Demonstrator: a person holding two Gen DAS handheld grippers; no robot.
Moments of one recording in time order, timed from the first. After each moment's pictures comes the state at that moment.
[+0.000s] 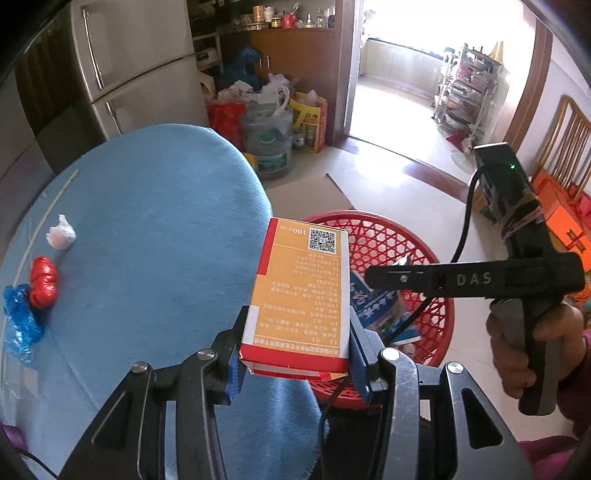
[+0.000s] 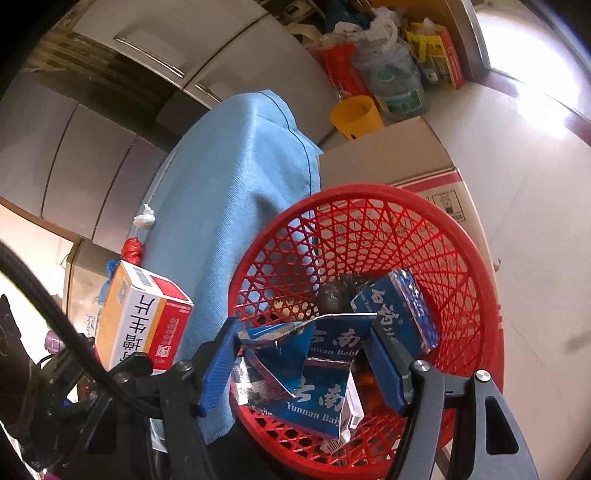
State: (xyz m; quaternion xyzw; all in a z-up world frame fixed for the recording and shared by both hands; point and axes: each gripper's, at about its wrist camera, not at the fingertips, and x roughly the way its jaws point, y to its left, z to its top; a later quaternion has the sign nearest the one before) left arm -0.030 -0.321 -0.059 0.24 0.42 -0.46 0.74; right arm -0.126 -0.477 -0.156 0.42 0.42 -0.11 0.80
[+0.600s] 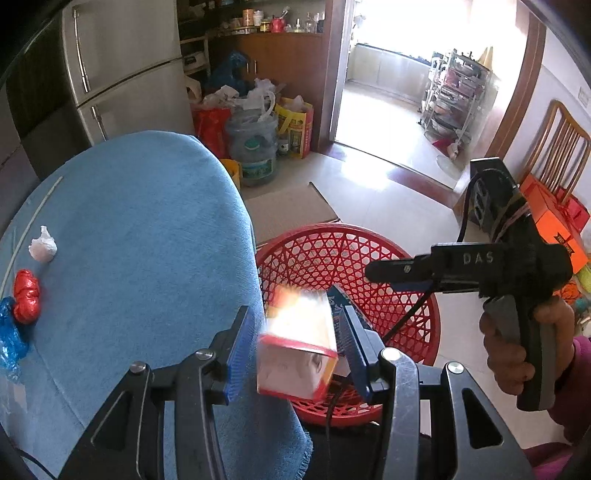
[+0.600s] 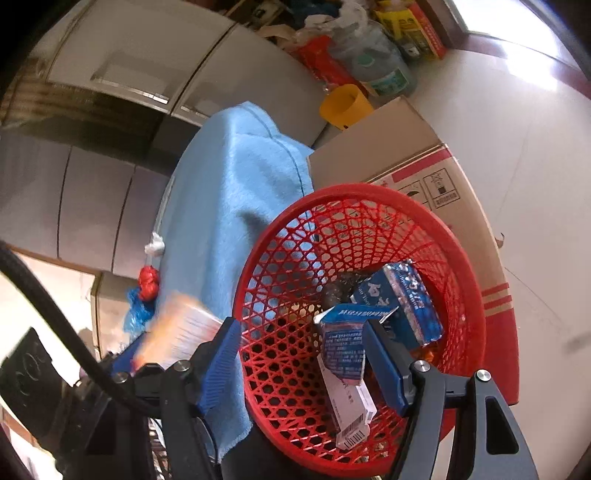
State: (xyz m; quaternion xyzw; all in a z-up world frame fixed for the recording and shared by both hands) left arm -0.033 -0.336 -0.057 0.22 0.42 -0.49 0.73; right arm -0.145 -0.506 -0.165 0.50 0.38 -0.10 0.77
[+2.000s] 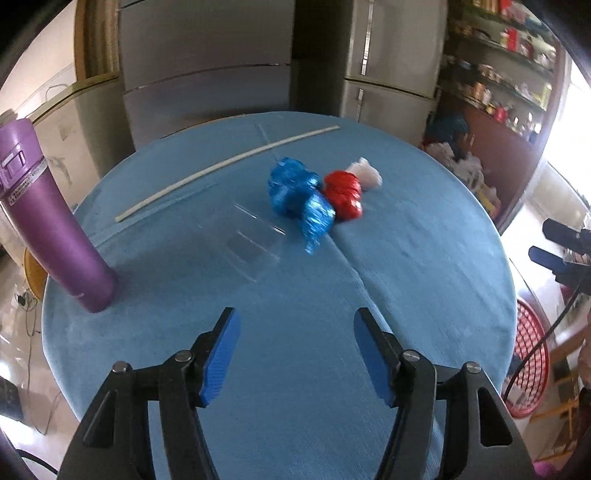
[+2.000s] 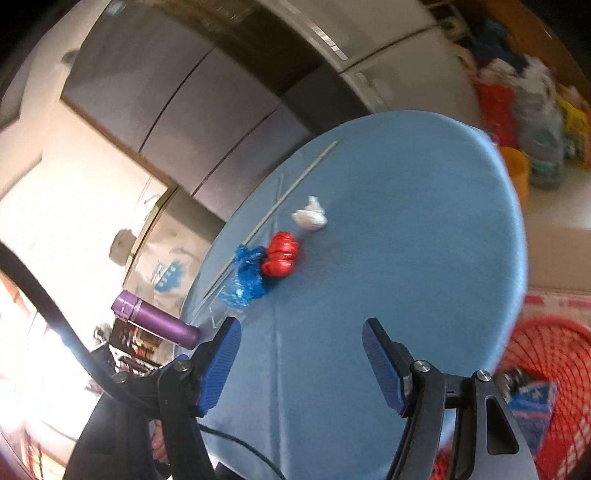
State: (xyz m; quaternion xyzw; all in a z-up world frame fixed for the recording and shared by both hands) left arm 0.091 -0.053 -0.042 0.04 0.44 -0.17 0.88; right arm 0.041 -0.351 -0.040 0.32 0.38 0.10 0.86
